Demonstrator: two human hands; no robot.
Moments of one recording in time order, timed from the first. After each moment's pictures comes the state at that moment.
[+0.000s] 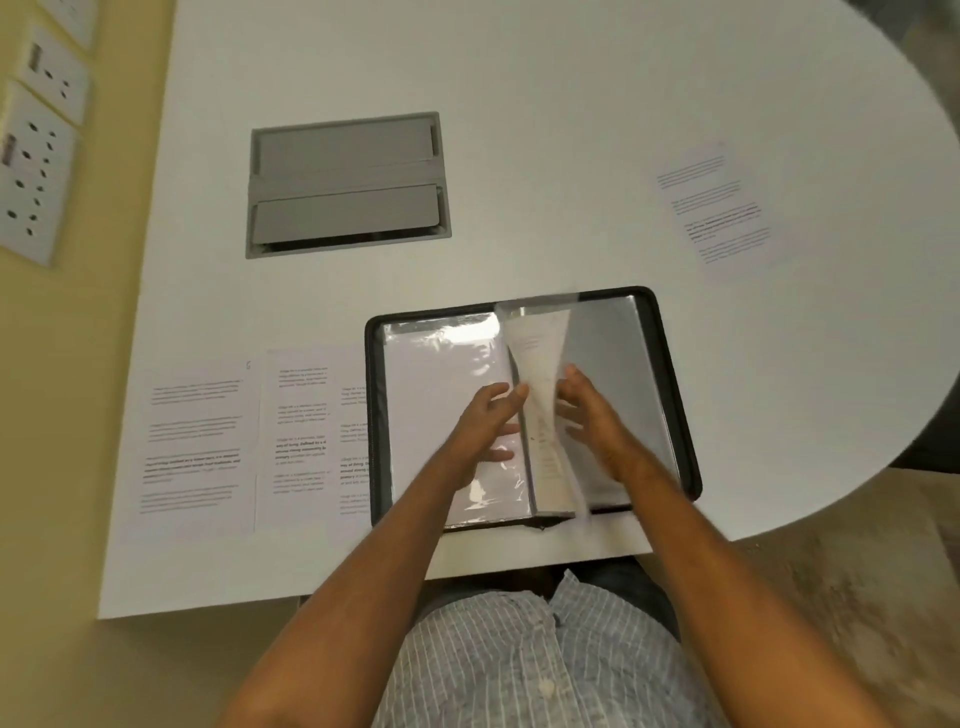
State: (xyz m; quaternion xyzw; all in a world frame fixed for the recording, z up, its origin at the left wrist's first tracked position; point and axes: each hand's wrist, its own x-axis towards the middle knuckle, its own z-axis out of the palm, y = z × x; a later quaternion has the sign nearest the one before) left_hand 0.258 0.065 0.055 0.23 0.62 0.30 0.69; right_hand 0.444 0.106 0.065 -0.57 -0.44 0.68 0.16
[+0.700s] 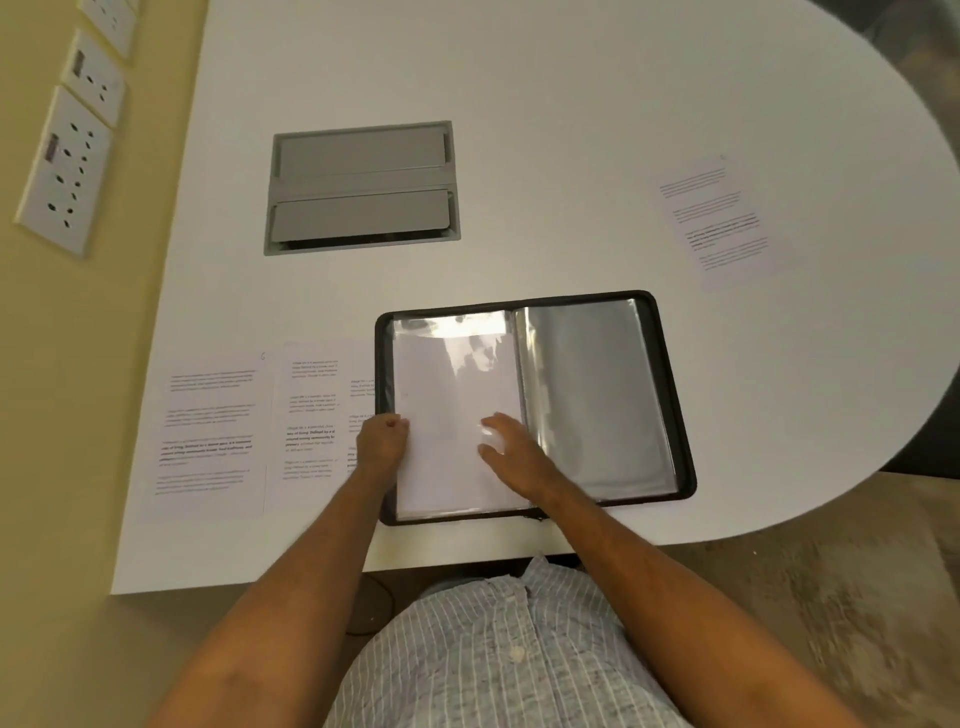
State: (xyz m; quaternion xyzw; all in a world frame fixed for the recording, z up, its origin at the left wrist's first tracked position) left_hand 0.158 0.016 0.013 0.18 0.86 0.23 0.42; right_hand 0.377 0.048 0.010 -0.54 -0.62 0.56 0.02
